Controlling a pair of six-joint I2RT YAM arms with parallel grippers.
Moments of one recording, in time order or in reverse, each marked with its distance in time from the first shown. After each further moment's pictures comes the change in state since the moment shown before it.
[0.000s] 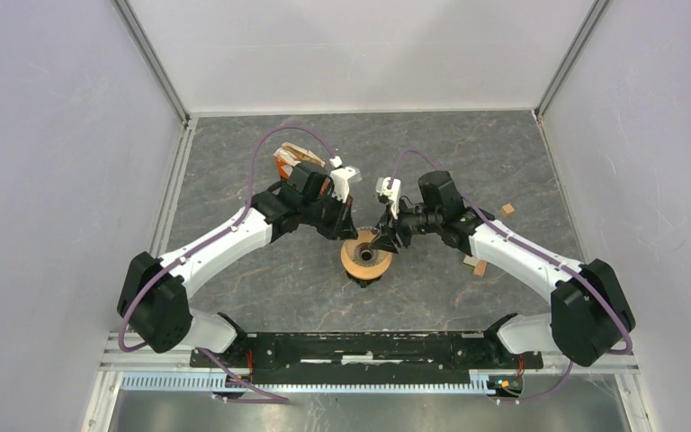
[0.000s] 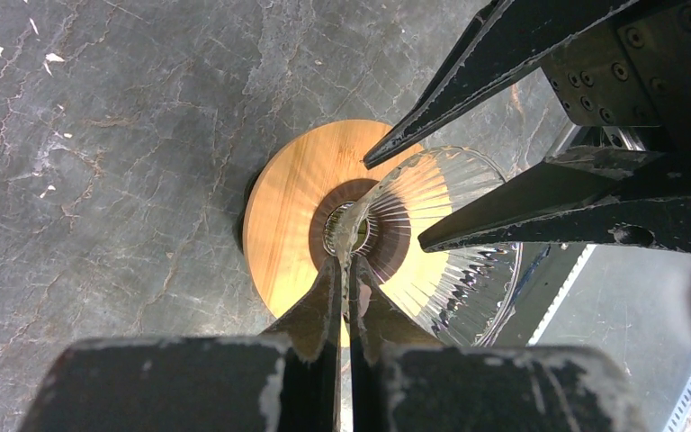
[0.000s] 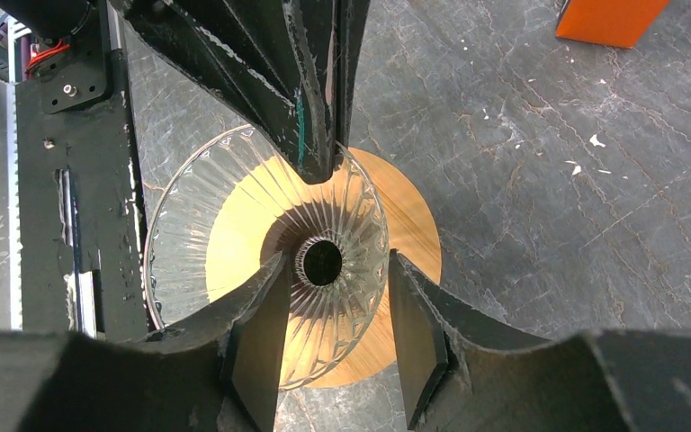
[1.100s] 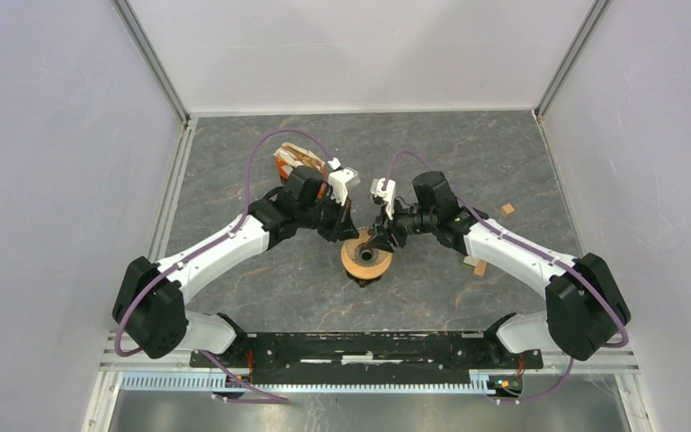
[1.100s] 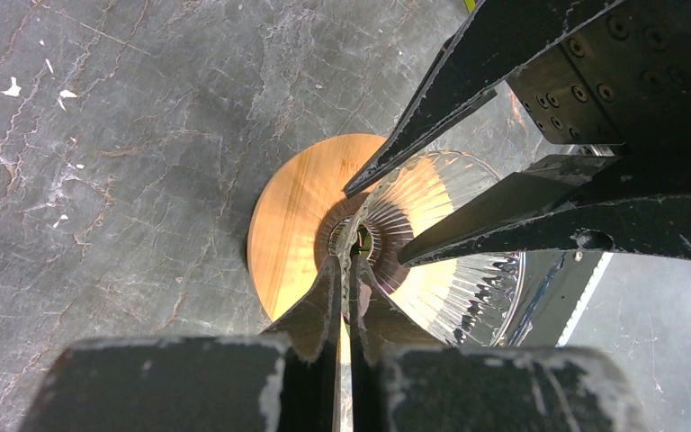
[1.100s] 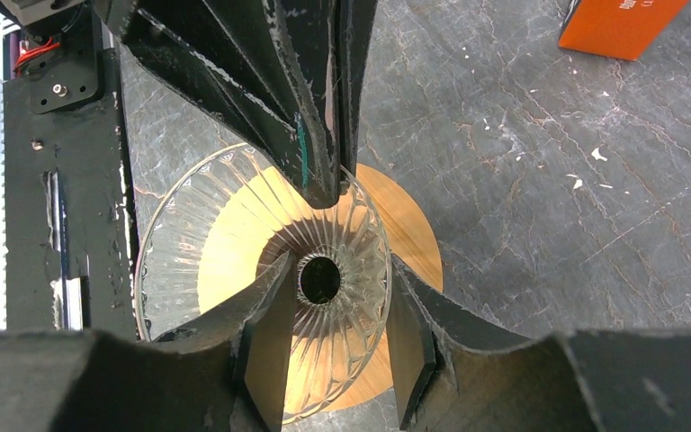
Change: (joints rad) left arm -0.002 -0.035 -0.079 0.117 -0.002 0.021; right arm 0.023 0.035 0.006 0.035 0.016 -0.005
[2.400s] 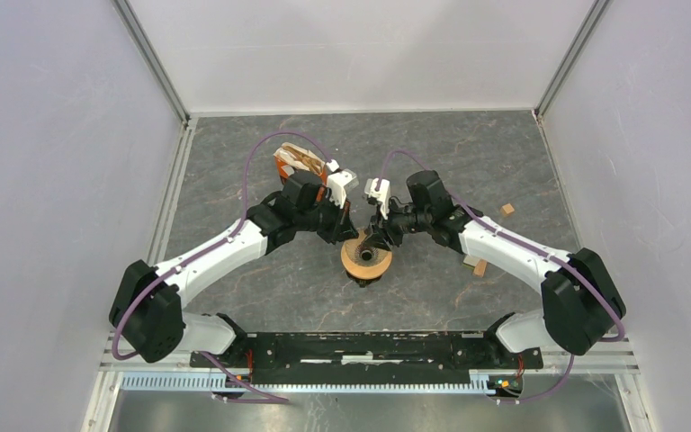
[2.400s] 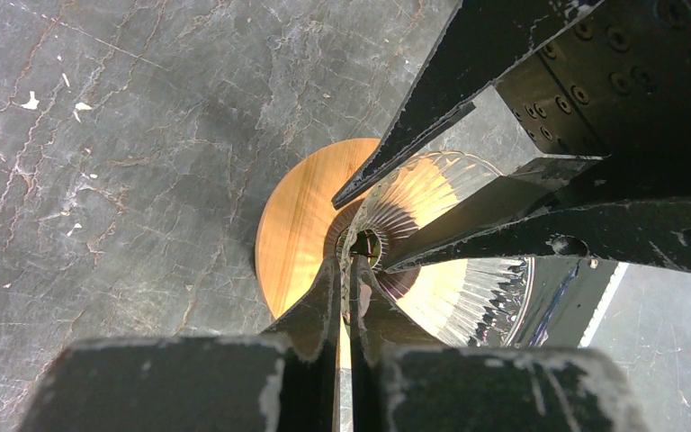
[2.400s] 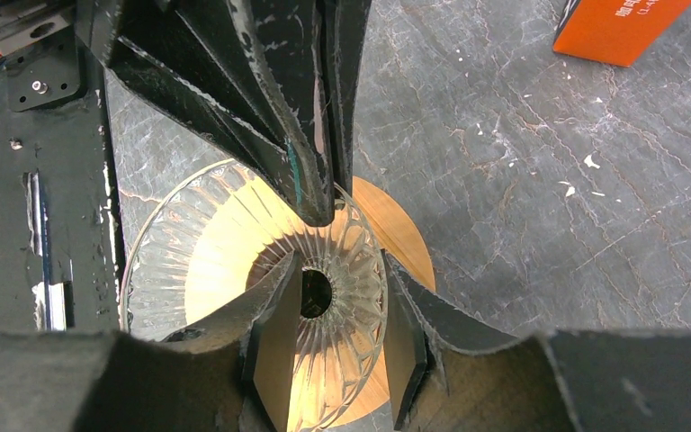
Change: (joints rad) left arm -0.005 -0.024 -0.047 0.056 -0.022 0.013; right arm 0.025 0.034 0.030 -0.005 0.039 -0.016
